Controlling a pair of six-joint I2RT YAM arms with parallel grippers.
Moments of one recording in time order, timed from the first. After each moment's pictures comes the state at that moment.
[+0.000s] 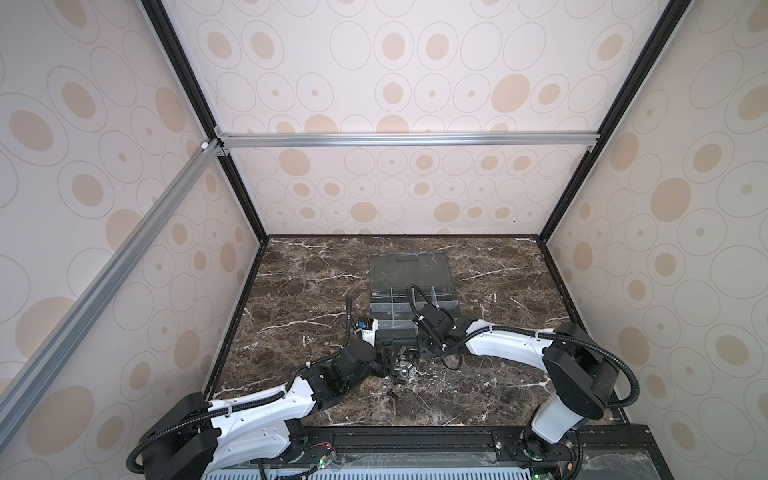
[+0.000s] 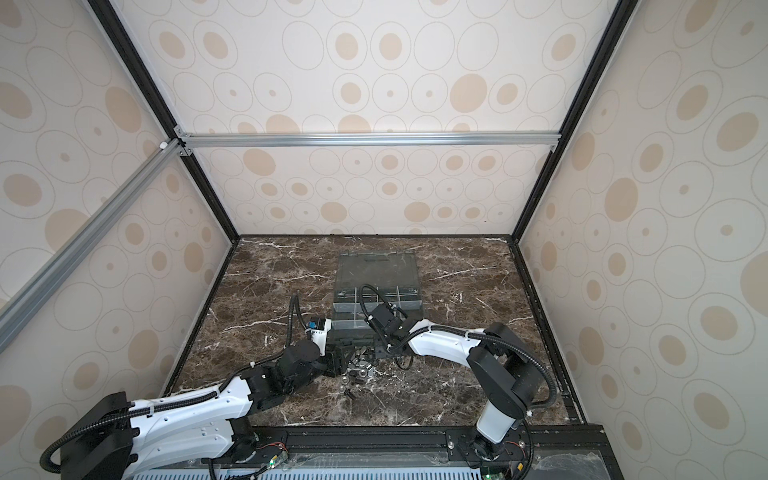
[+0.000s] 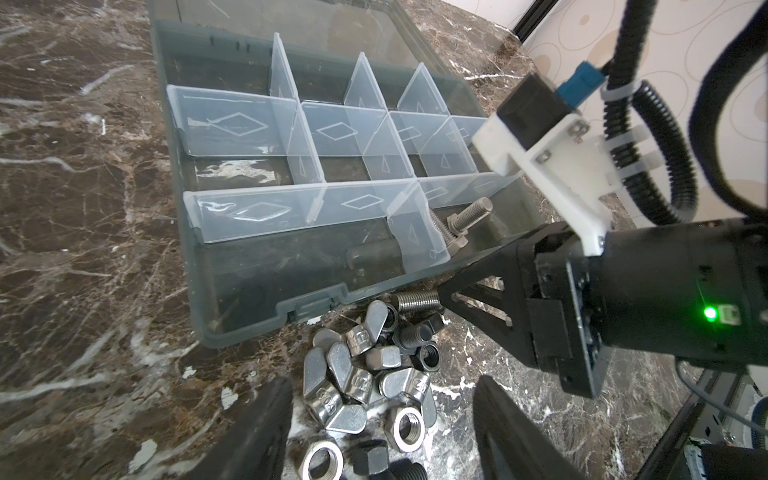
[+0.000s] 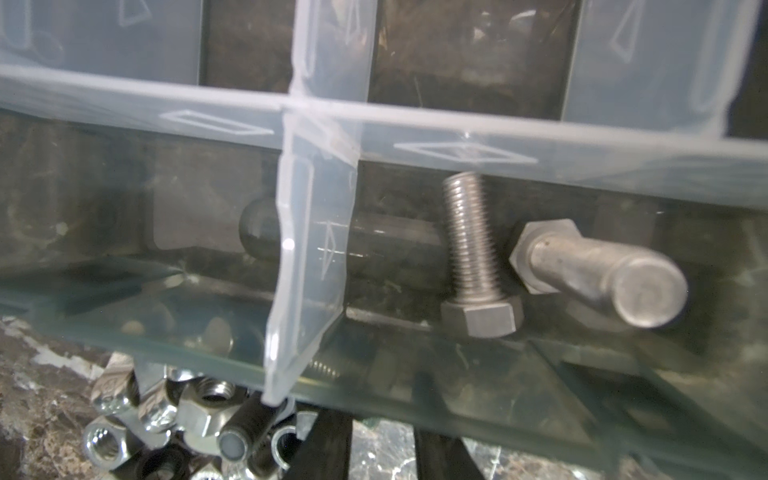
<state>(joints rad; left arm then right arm) -0.95 1.05 0.38 0.10 -0.24 -0.70 0.84 1.66 0.95 -0.47 0.12 0.68</state>
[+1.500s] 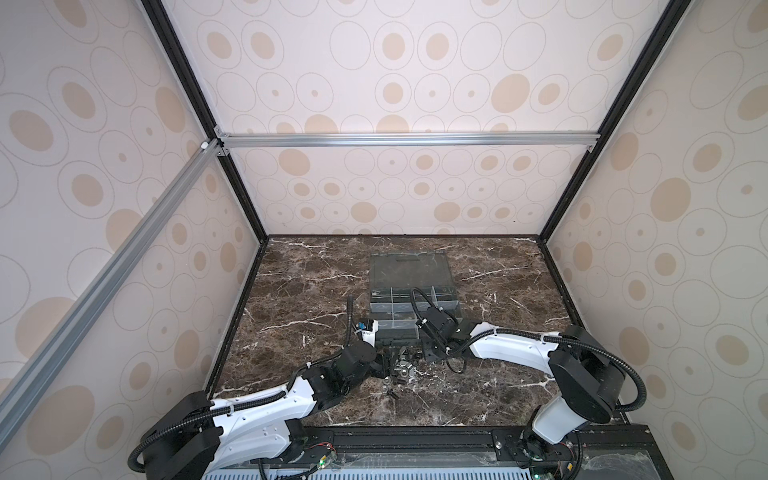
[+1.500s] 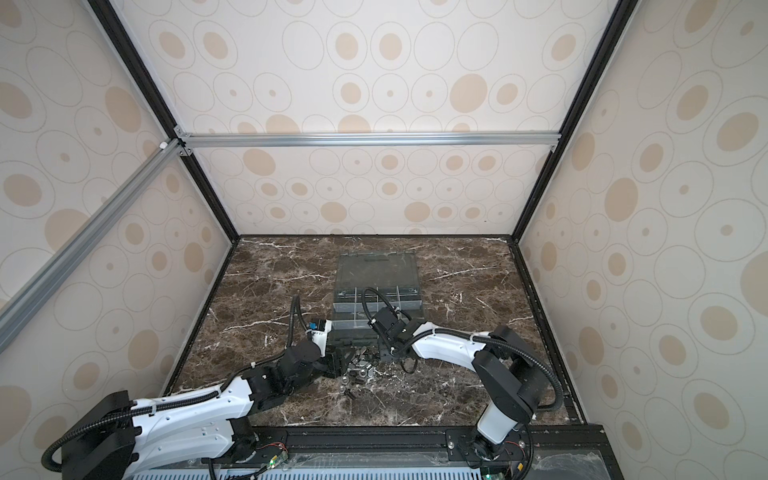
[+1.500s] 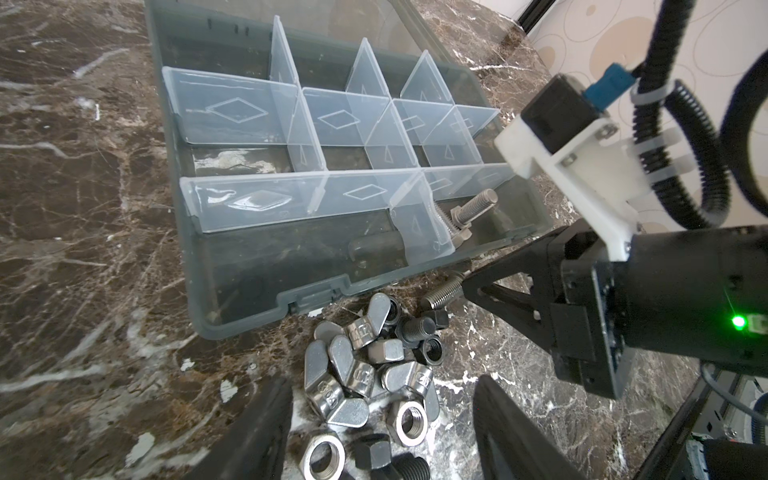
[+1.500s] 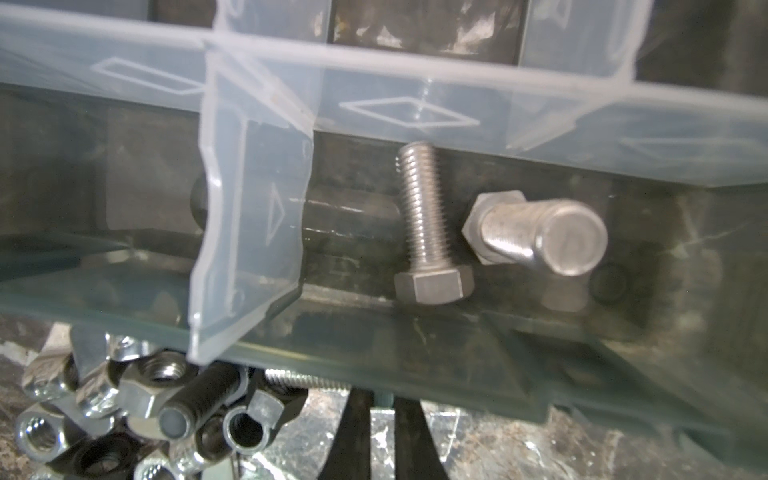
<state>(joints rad) -0.95 1.06 0.38 0.10 -0.24 -0.71 0.84 1.62 0.91 -0.50 0.15 0.65</state>
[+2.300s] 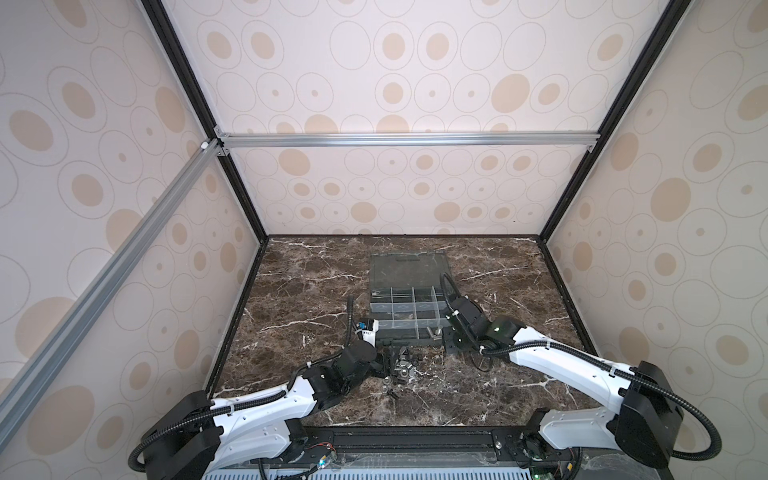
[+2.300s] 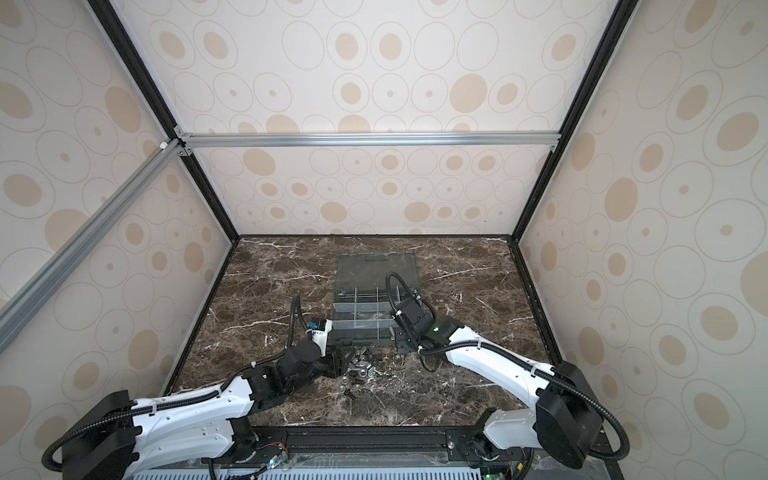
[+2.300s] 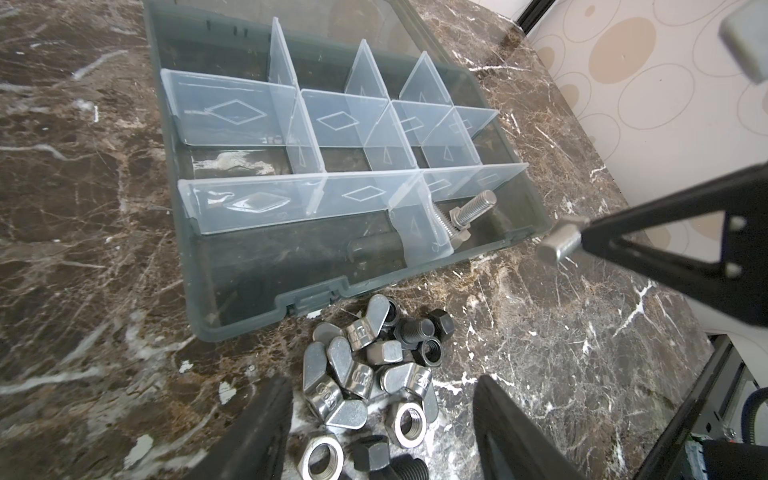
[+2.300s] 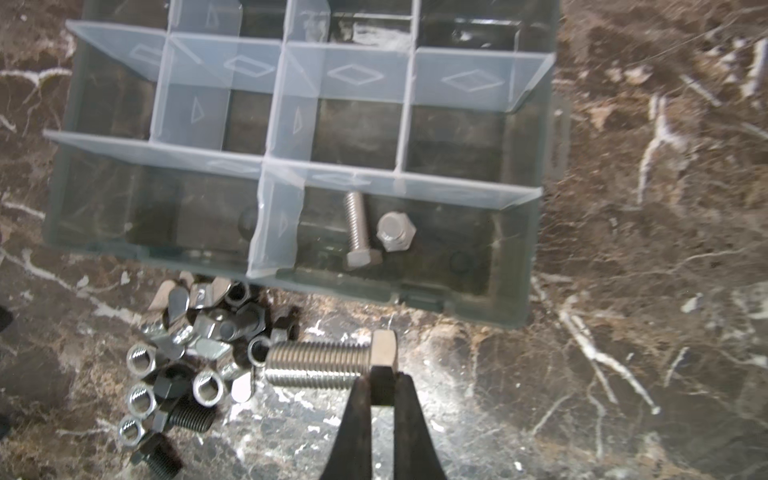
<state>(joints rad) -0.95 1.07 0.39 0.10 -0.24 -0.71 0.74 1.30 0.90 -0.66 0.20 0.57</state>
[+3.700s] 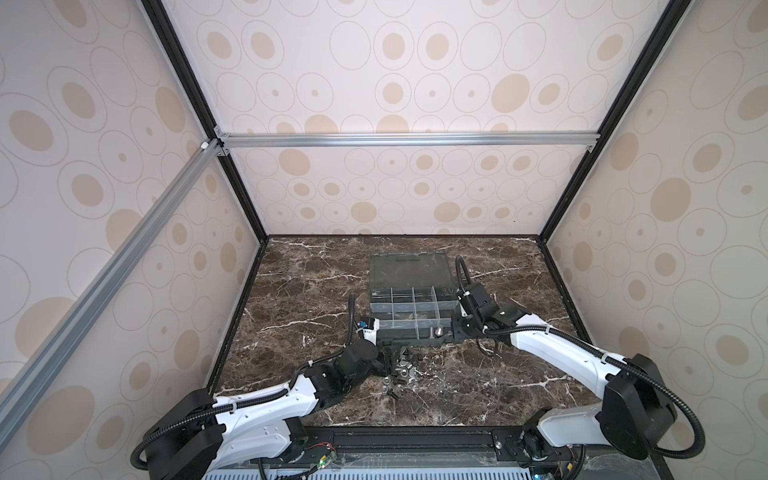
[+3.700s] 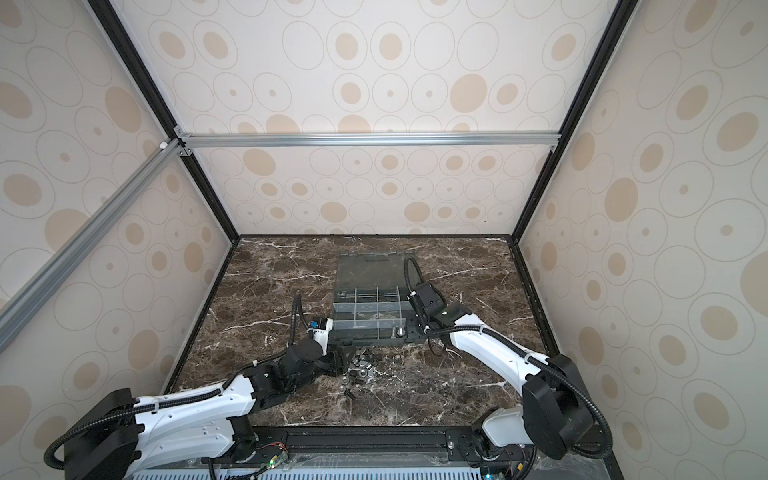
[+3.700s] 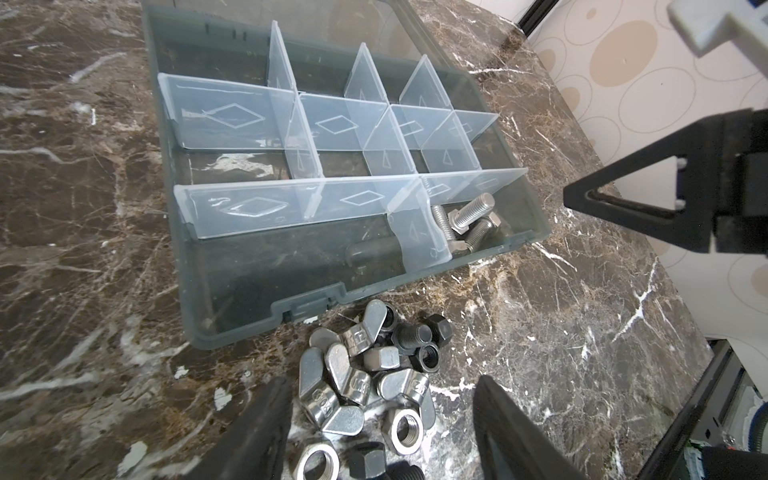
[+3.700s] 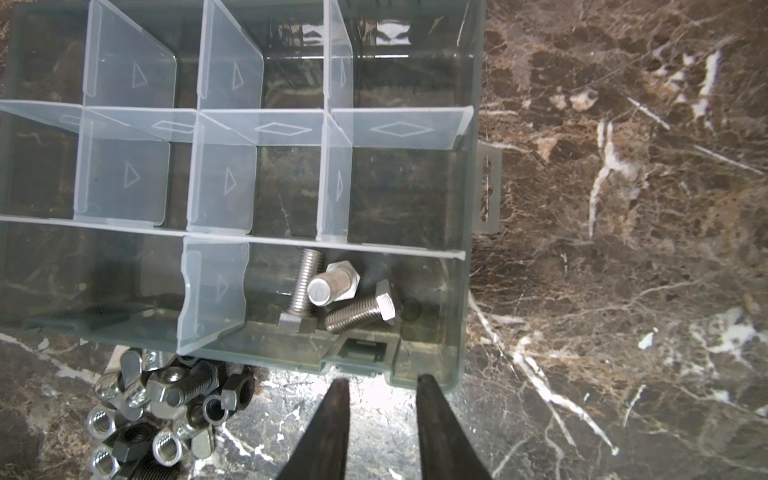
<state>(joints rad) -0.95 1.08 0.40 0.10 -0.24 -0.72 0.58 1.35 0.92 -0.62 0.11 0.48</state>
